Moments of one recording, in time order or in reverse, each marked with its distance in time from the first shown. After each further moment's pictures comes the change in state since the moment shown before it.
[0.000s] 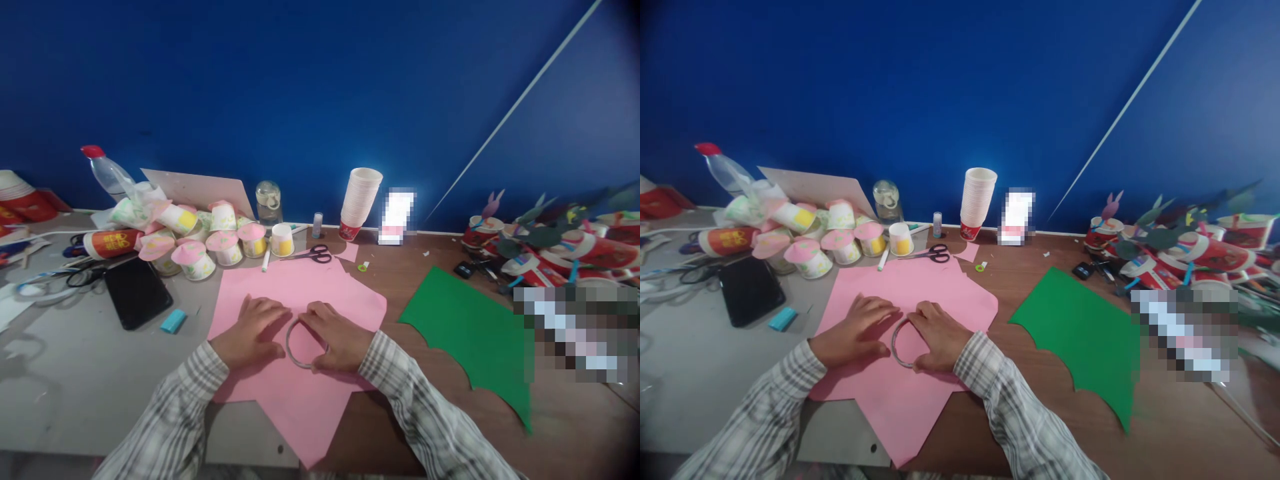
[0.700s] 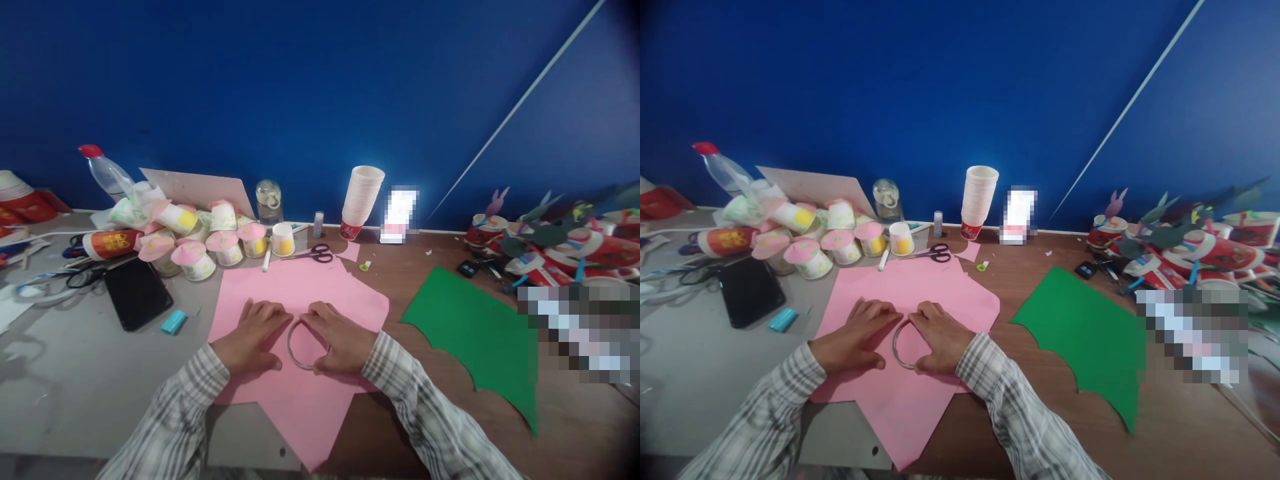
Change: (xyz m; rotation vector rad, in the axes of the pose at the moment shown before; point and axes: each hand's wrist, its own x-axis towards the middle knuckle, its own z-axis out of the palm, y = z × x) left_hand -0.002 0.007 0.000 0.082 -0.146 -0.077; right_hand 0.001 -0.001 -0.001 0.041 0.005 0.011
